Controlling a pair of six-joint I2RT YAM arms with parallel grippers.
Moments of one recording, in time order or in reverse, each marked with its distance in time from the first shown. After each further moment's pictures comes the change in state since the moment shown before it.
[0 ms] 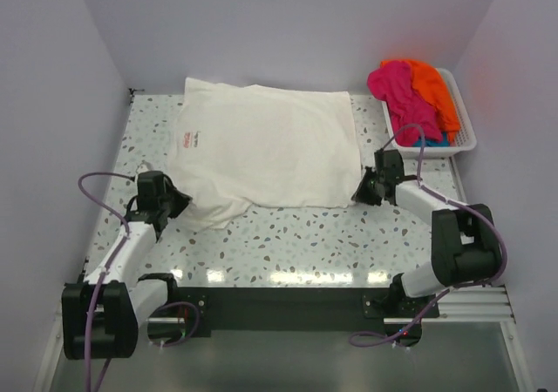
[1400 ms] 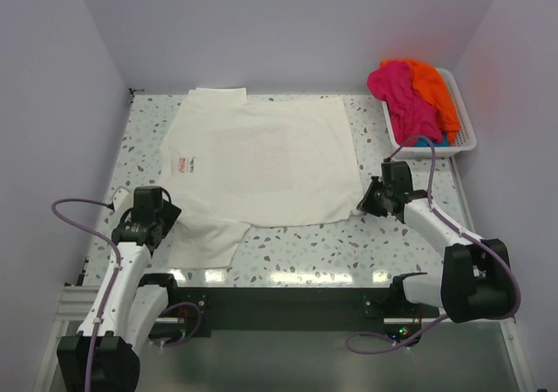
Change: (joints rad) left arm -0.022 -0.284 0.009 -0.517 -0.351 -0.182; right arm -0.002 -0.224 -0.168 -0.058 0.019 -0.005
